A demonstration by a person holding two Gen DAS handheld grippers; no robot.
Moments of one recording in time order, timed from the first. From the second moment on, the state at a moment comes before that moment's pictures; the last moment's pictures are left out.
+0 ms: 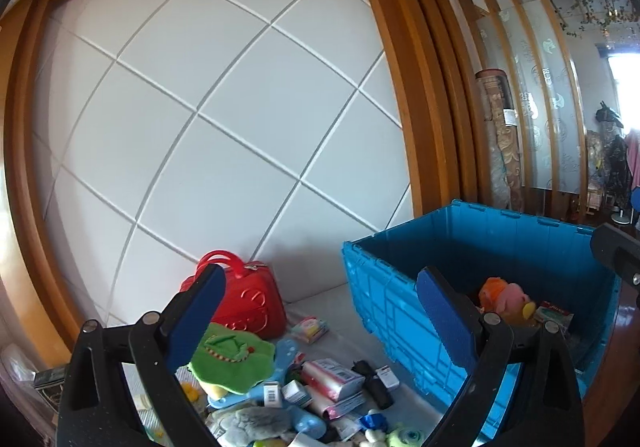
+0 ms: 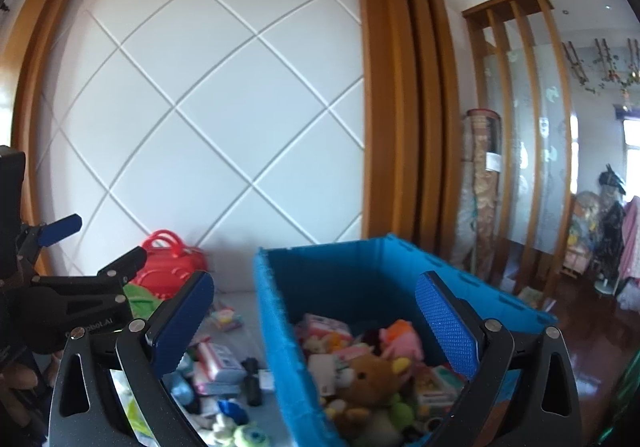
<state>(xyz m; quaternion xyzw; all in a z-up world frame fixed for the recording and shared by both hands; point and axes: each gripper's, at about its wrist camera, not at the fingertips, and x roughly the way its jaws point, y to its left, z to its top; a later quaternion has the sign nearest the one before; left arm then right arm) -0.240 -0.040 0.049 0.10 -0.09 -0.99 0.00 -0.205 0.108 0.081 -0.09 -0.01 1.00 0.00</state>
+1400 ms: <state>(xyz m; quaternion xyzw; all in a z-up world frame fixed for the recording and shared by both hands) -0.257 -0.276 -0.217 0.32 -0.10 -0.93 0.17 -0.371 -0.081 -0.189 -0.34 -0.13 0.88 -0.30</state>
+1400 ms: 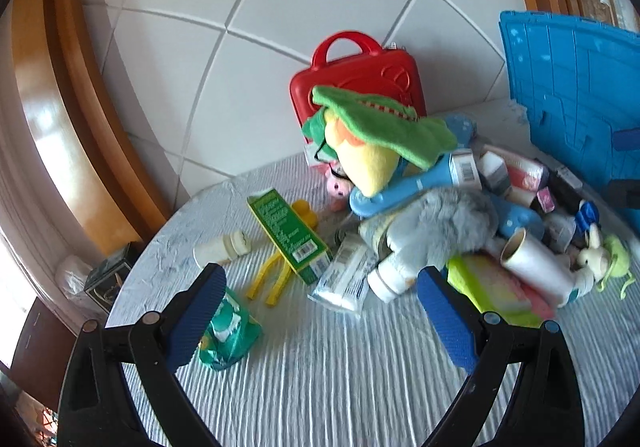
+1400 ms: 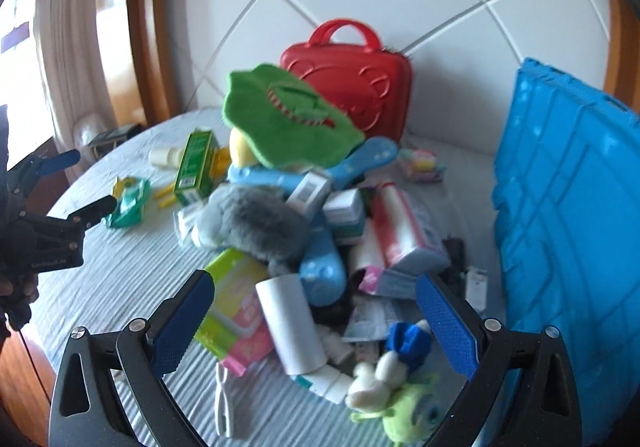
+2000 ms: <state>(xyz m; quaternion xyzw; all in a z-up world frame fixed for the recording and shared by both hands) -0.149 -0.248 -0.310 0.42 -0.09 -0.90 0.06 -0.366 -0.124 -0.247 -0.38 -0.18 0.83 -0.36</state>
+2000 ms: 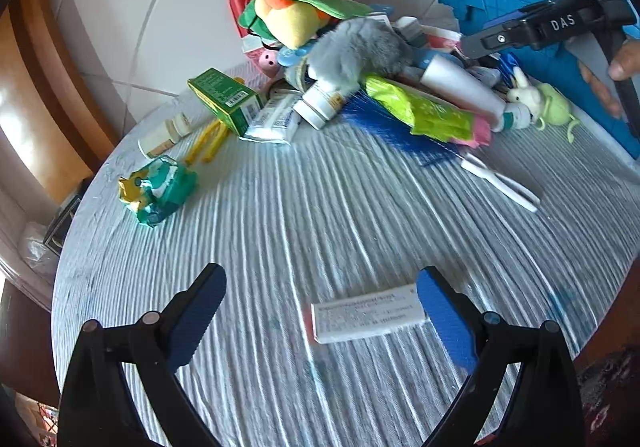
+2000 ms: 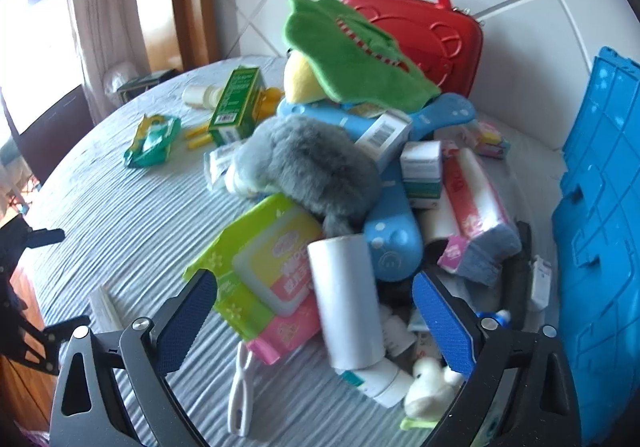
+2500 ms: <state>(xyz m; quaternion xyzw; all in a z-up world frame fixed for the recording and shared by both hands) -0.150 -0.226 -0.342 0.43 -0.24 -0.83 -0.25 -0.305 -0.135 -0.328 -0.49 -0.19 0.77 -0.36</state>
